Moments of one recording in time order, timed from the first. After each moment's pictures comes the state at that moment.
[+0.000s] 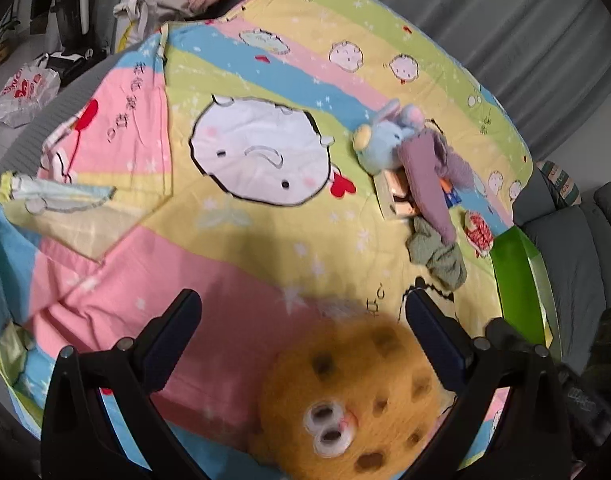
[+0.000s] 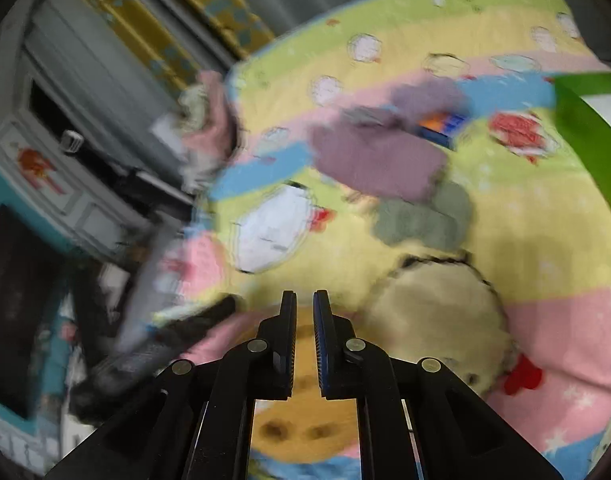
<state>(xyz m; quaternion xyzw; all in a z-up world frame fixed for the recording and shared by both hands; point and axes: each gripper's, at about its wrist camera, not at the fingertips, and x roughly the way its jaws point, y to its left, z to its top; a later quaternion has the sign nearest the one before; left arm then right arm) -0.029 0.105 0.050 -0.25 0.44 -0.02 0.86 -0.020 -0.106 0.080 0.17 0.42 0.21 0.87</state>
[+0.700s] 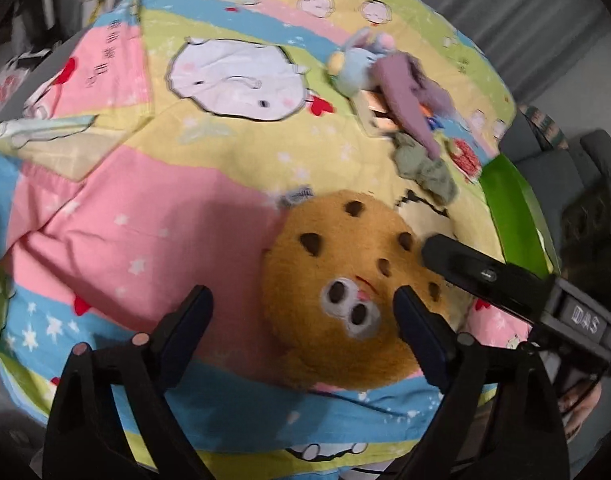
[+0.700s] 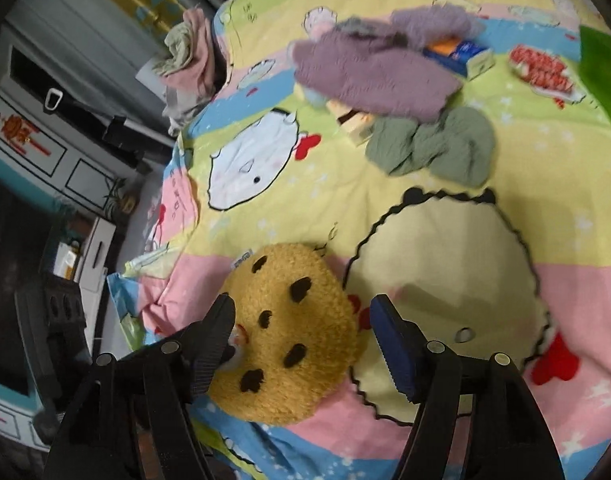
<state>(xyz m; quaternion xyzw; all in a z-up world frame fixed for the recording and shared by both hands) -0.062 0.082 0.027 -0.21 0.49 -0.09 0.84 -0.006 -0.082 0.031 0.14 0.51 0.24 0.82</state>
